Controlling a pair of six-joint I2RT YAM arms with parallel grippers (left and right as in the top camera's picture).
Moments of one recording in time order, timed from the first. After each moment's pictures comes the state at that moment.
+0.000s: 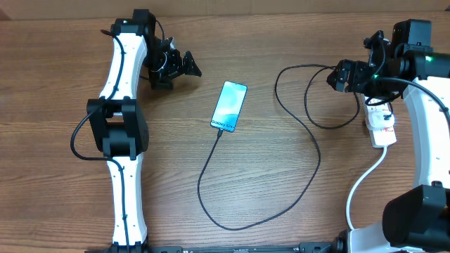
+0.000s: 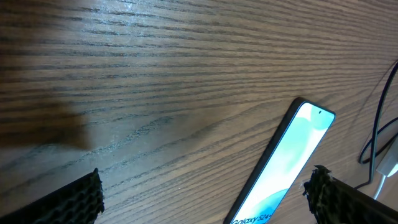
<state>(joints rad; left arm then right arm) -0.03 2.61 2.45 -1.37 0.52 -0.19 -0.16 1.68 1.60 -1.10 -0.28 0.04</state>
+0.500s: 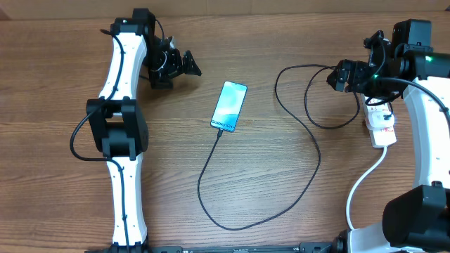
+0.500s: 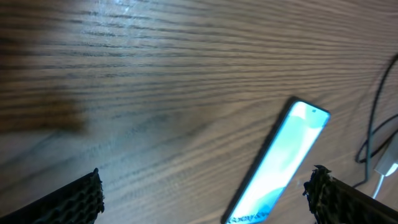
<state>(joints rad) -0.03 2.59 2.45 -1.37 0.52 -0.19 -0.16 1.68 1.61 -1.10 -0.28 0.04</state>
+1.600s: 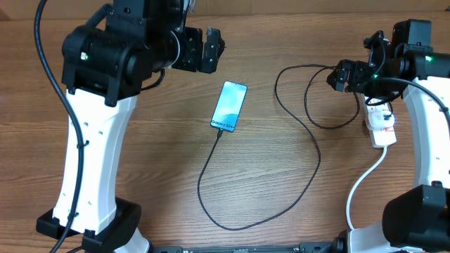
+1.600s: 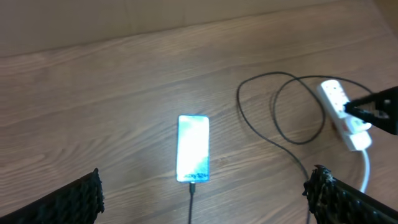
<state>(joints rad) -0.36 1.81 2.46 -1.45 0.10 -0.18 -0.16 1.68 1.60 -1.10 -0.28 0.04</state>
